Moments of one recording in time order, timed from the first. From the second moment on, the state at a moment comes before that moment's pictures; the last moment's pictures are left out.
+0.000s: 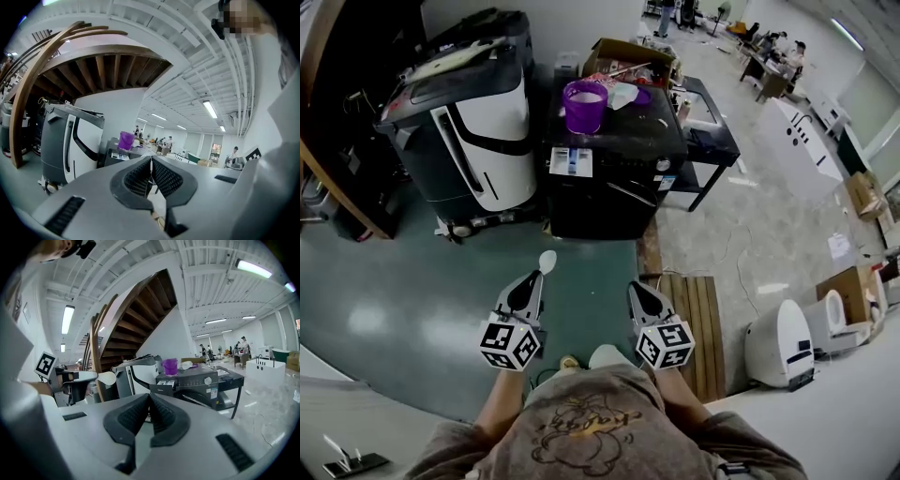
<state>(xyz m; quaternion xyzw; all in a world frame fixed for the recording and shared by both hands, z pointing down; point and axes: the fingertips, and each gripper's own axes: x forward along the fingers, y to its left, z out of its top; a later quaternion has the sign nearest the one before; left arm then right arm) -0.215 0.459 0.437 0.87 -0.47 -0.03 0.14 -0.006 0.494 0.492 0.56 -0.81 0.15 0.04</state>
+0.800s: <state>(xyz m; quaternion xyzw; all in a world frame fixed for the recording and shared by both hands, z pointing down) -0.206 0.374 0.442 0.88 -0.46 -0.04 0.13 0.003 0.412 0.501 0.57 -0.80 0.15 0.04</state>
